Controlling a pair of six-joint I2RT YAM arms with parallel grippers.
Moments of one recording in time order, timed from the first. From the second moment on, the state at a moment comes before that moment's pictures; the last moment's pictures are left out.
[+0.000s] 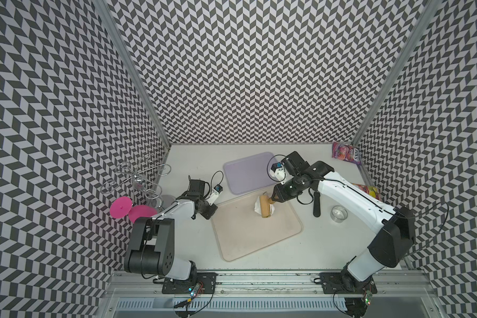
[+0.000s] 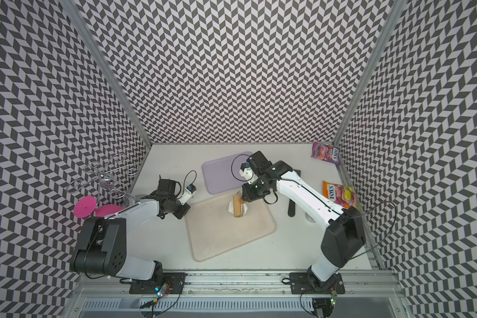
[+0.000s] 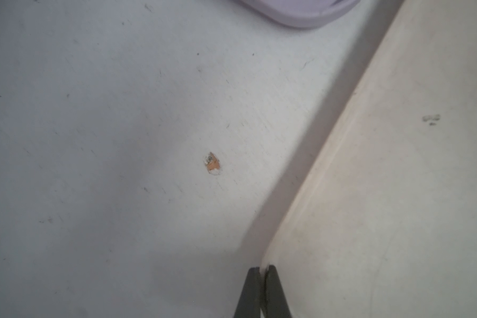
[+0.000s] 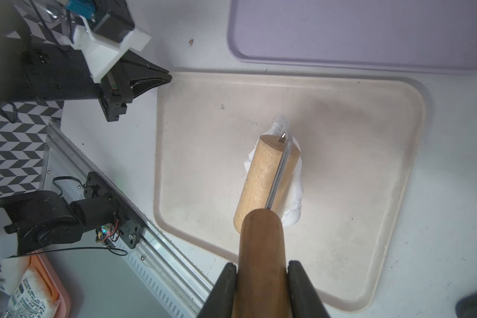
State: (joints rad) left arm -0.09 1.48 0.70 -0.36 0.15 0.59; right arm 0.63 1.62 1.50 -1.02 -0.30 0.22
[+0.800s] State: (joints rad) left arm -0.11 1.48 0.71 -0.37 0.16 0.56; right arm 0.67 1.58 1.18 -0.82 -0.66 0.24
